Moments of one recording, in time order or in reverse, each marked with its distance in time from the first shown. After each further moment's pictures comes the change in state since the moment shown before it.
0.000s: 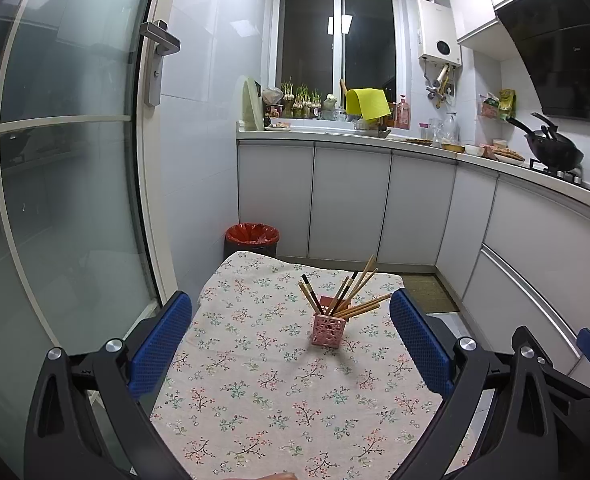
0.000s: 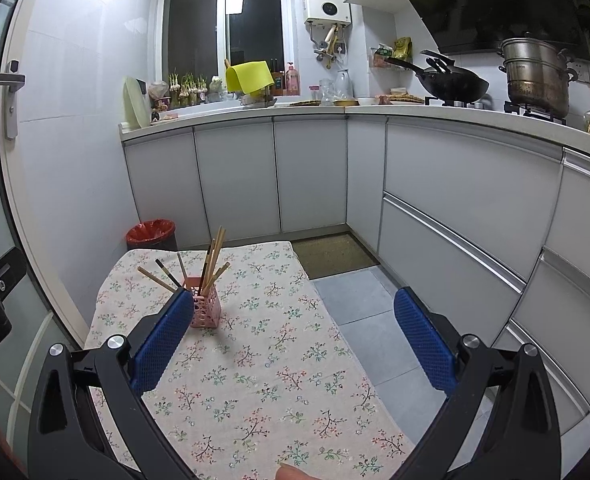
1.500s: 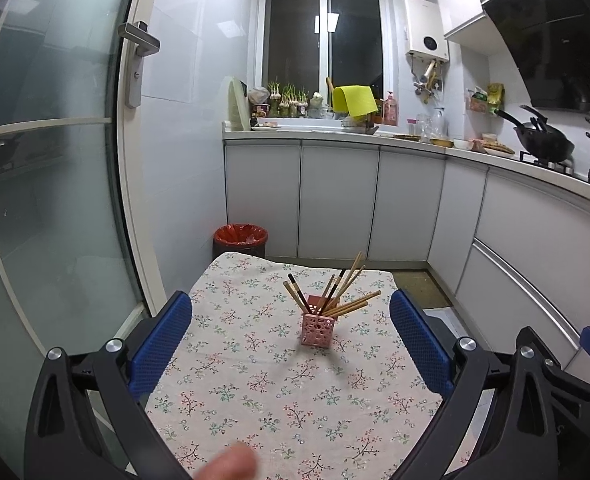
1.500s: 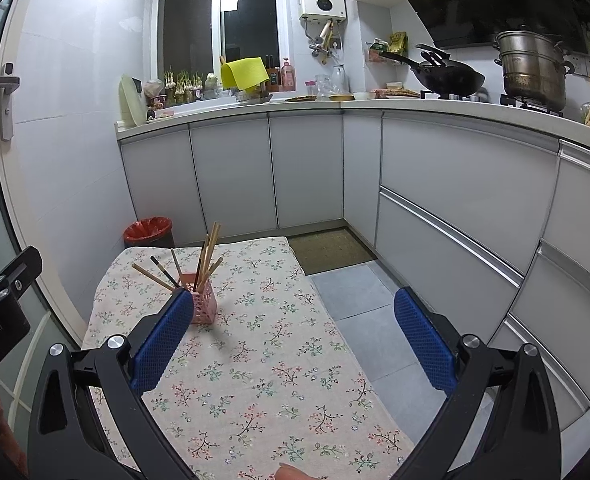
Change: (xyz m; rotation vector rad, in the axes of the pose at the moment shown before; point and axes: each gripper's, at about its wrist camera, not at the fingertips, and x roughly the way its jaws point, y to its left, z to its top) left arm 0.008 -0.014 -0.004 0.030 0.001 -0.037; right arm 0.002 -0.016 -0.002 0.021 0.013 -0.002
